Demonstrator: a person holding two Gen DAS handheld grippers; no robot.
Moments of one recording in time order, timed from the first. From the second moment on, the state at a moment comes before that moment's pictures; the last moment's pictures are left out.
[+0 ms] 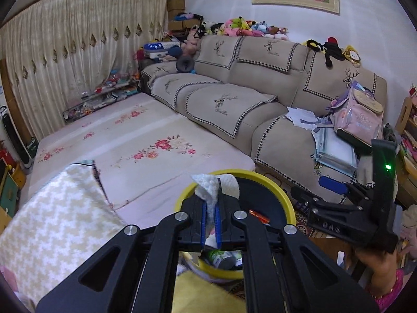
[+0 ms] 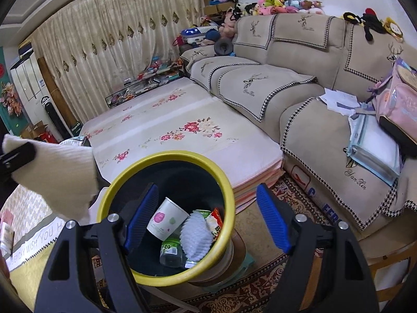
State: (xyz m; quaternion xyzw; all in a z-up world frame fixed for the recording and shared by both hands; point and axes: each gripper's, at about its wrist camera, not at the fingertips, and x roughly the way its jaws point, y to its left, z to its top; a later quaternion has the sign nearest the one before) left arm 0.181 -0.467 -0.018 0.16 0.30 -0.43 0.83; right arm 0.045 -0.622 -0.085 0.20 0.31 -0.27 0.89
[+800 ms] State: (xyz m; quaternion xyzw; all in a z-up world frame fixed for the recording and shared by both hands) left arm 0.186 -0.301 -0.012 0.10 0.27 -0.33 0.90; right arm 0.069 -0.580 -0.090 0.17 0.33 -0.24 0.90
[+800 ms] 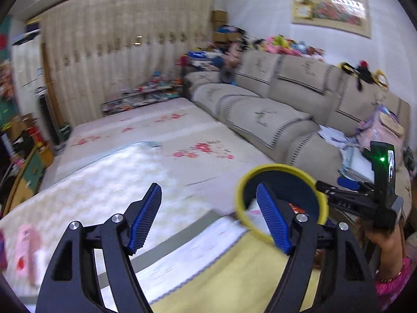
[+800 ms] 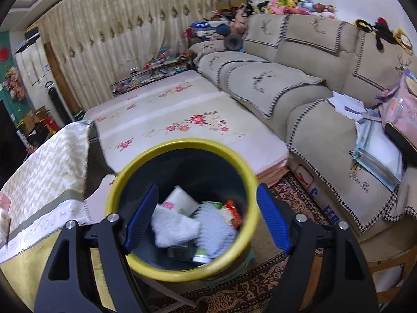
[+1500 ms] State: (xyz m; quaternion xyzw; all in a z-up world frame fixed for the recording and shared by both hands) left arm 0.223 0.064 -0.054 -0.03 0.27 0.06 0.96; right arm 0.167 -0.229 -0.061 0.06 0.33 0.11 0.94
